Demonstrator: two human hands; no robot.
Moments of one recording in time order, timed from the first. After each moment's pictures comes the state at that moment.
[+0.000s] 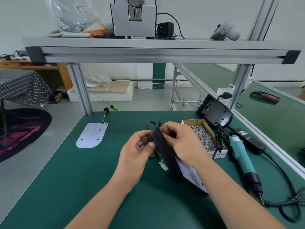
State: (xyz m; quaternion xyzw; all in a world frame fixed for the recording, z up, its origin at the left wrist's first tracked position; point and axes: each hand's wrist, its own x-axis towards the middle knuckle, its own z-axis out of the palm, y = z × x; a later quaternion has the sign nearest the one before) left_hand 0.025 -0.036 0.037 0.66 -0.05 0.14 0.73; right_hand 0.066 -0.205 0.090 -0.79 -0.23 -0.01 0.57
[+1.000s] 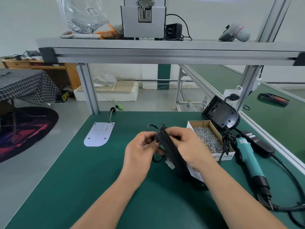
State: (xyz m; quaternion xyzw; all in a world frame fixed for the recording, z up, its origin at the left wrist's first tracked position) left_hand 0.034 -0.034 0.031 0.68 -0.04 0.18 0.71; right_hand 0.067 -0.198 0.081 -0.72 -0.23 0.07 0.65
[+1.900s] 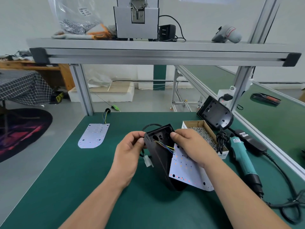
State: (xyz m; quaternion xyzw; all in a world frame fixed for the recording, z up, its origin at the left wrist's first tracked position) left_hand 0.045 -0.018 0.022 0.65 -0.03 0.17 0.74; right_hand 0.097 -0.236 0.068 -0.87 -0.17 0.03 0.47
